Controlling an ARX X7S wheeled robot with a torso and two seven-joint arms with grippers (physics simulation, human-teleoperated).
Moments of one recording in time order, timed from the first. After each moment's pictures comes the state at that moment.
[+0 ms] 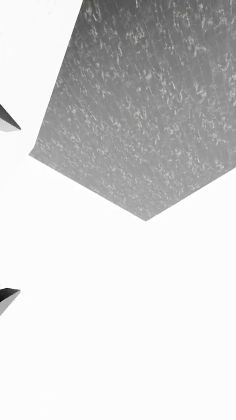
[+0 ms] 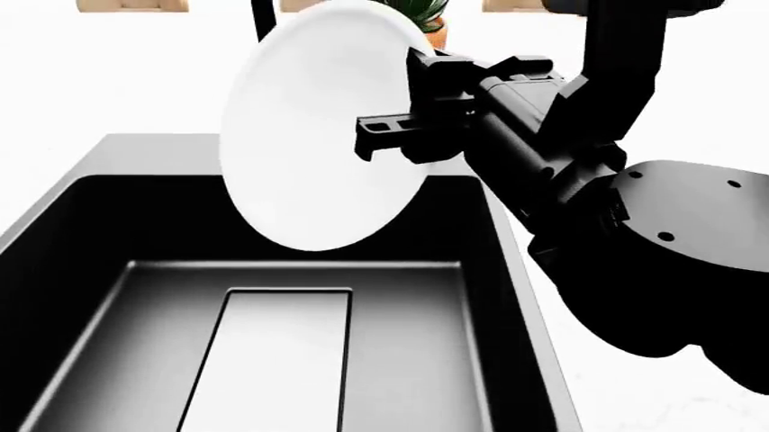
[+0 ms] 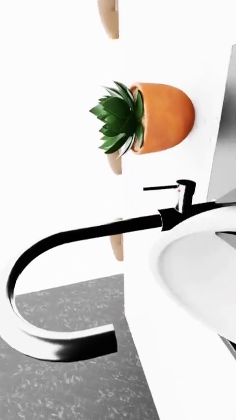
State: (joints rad) left arm 0.59 -0.69 -0.89 1.01 -1.05 0.19 -0.88; right arm 1.46 0.69 -0.98 -0.52 1.74 0.30 0.97
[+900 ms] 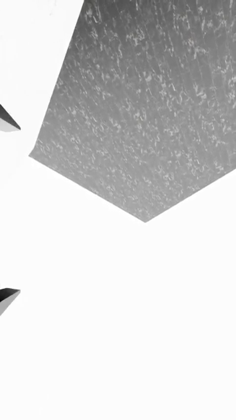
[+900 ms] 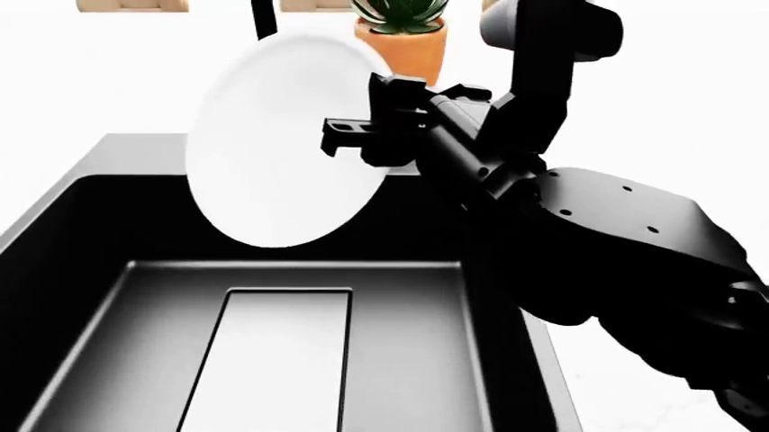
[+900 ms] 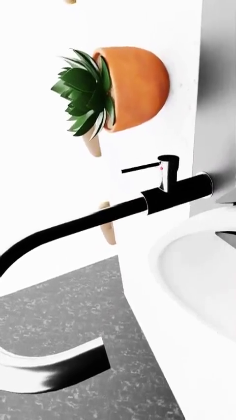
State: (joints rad) left arm 0.61 -0.69 -0.89 1.01 -1.04 0.21 -0.88; right arm 1.35 0.56 -1.00 -0.37 1.68 0.20 0.88
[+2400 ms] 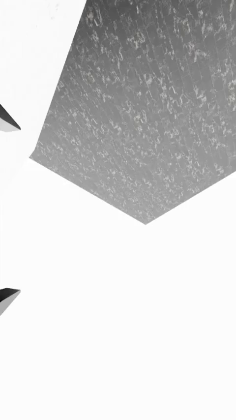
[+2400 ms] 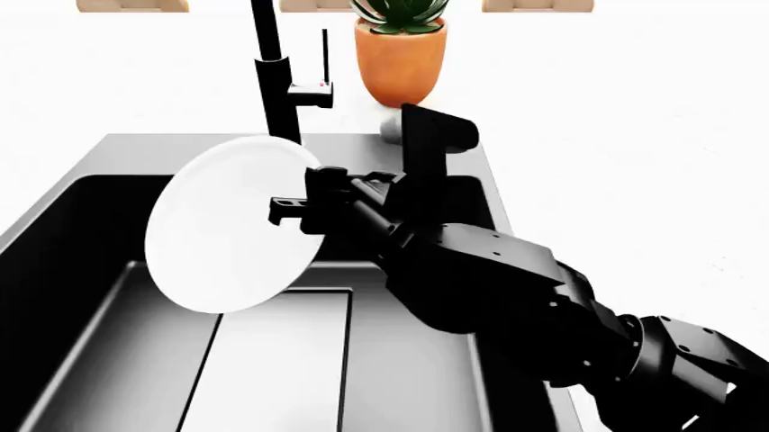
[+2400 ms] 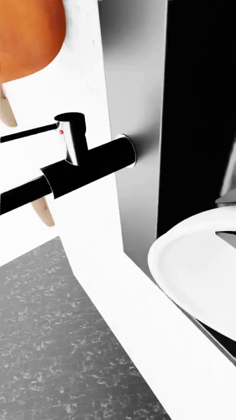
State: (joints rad) left arm 0.60 -0.68 -0.89 1.00 -1.04 0.21 -0.88; right arm 1.18 0.34 -1.10 -0.07 1.65 0.16 0.65
